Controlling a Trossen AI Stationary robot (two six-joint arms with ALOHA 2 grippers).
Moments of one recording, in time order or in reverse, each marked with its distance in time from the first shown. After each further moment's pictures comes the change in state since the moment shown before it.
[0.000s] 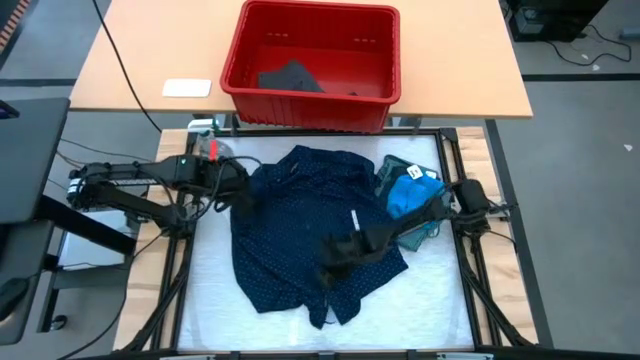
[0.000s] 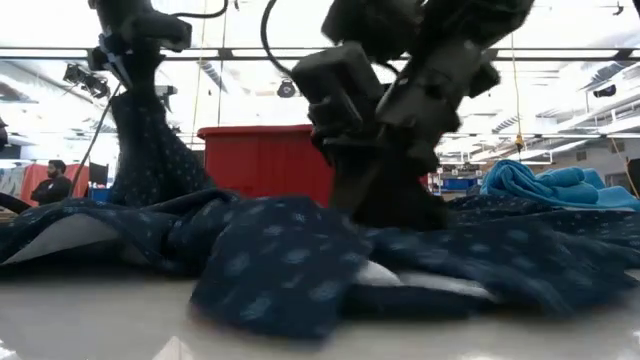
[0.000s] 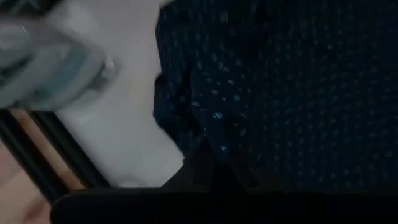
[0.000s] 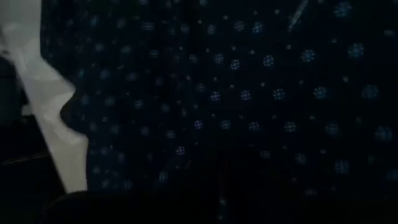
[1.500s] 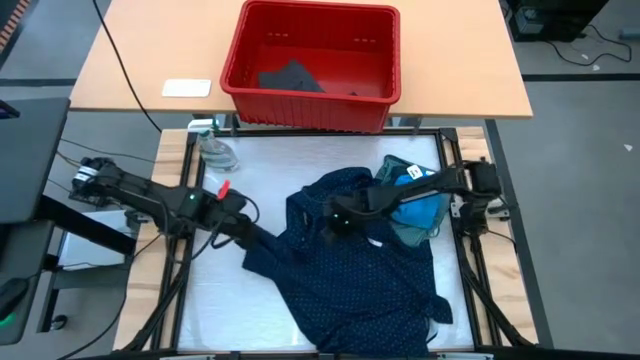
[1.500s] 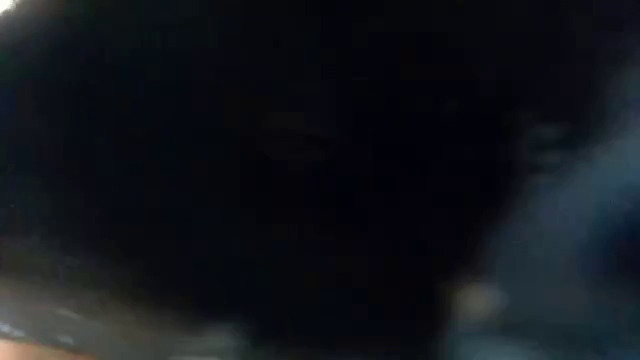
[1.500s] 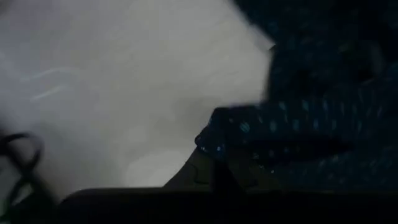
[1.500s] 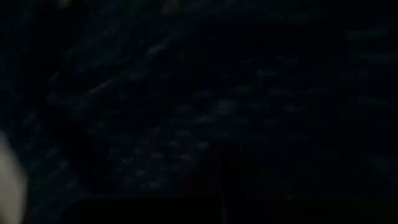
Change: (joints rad) left arm -0.350 0.034 -0.144 0.137 0.036 -0.454; right arm -0.242 -0.162 -0.001 -0.312 0.028 -0.207
